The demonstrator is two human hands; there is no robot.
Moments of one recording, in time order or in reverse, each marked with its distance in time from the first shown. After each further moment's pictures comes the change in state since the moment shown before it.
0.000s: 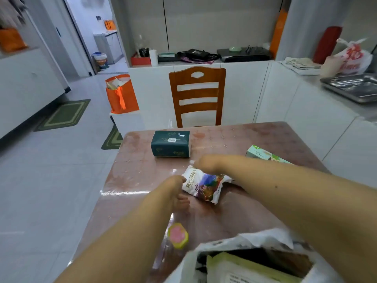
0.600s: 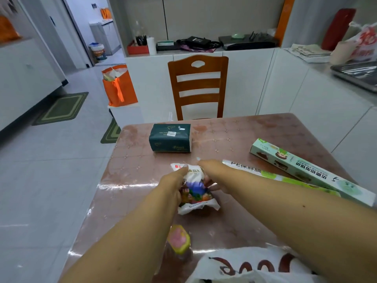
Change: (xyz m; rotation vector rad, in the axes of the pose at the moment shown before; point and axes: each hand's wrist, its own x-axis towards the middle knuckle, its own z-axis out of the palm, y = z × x) left_hand 0.025 0.007 0.007 -0.218 0.037 0.011; right_hand 0.032 0.017 0.044 0.760 0.041 0.215
